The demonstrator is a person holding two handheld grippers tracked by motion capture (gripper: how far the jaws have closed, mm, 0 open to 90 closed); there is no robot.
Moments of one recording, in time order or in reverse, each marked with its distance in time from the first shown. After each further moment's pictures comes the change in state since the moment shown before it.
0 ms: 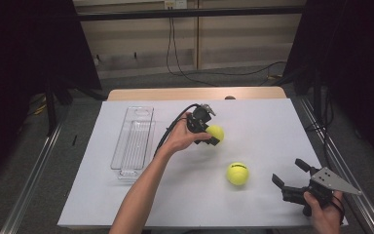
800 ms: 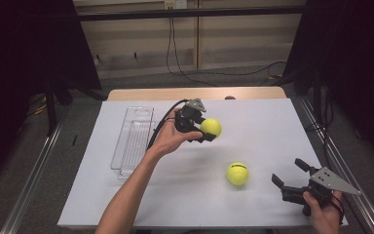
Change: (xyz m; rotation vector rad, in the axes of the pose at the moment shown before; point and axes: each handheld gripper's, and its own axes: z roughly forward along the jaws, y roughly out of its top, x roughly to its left) left arm -0.023 -0.007 -0.055 -0.169 0.021 0.086; right arm 0.001 0.000 0.000 -0.001 -0.001 -0.003
